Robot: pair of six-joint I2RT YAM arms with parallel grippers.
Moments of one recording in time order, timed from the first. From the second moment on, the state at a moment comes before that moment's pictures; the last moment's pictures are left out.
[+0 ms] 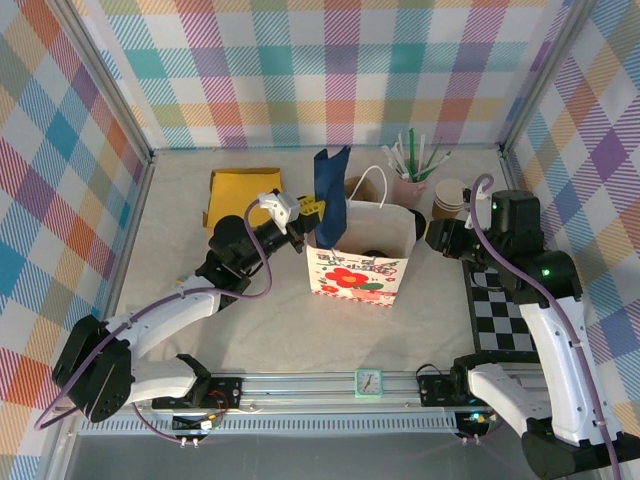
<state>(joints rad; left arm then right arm) -0.64 1.23 0.74 0.68 0.31 0.03 0.20 0.90 1.26 -1.02 -0.31 0.40</state>
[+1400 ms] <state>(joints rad) -0.67 1.18 0.65 0.77 0.21 0.13 0.20 0.89 1.21 -0.99 -0.33 0.41</state>
